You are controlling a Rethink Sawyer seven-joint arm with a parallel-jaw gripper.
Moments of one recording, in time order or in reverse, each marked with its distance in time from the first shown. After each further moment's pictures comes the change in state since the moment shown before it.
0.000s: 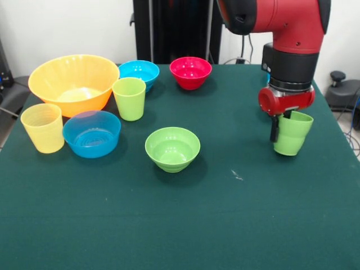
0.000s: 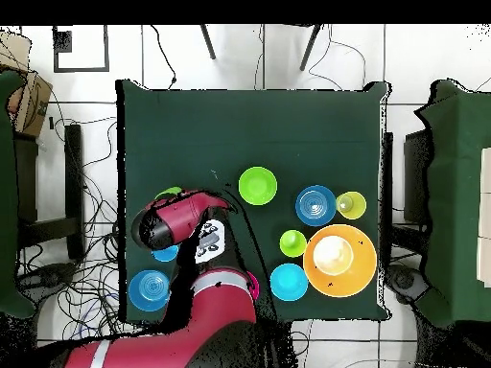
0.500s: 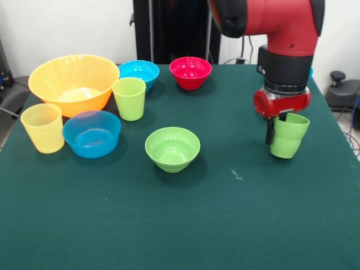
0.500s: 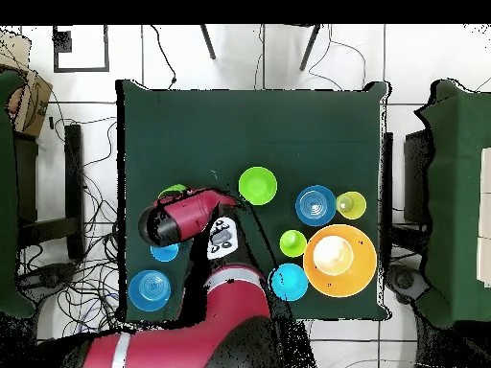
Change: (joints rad) arm -0.055 0.001 0.031 0.001 0.000 0.000 0.000
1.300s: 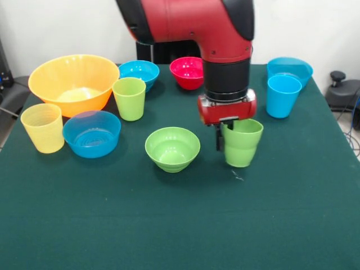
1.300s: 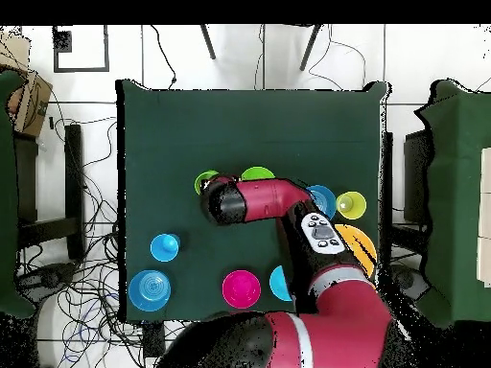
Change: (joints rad) arm -0.355 -0.025 0.199 0.032 -0.001 0.101 0.000
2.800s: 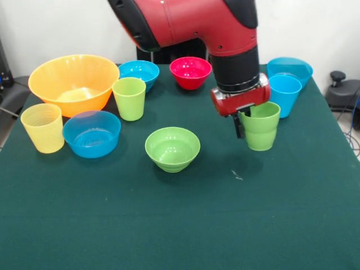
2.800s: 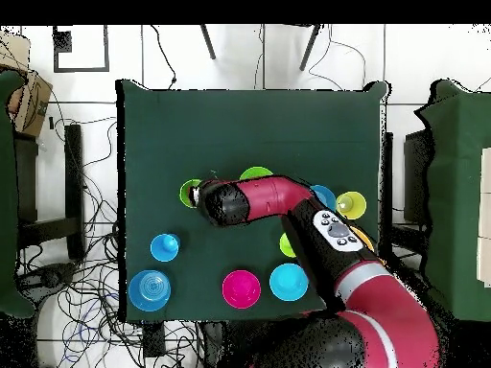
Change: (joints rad) arm -0.174 0.001 0.261 0.079 -0.110 0.103 0.000
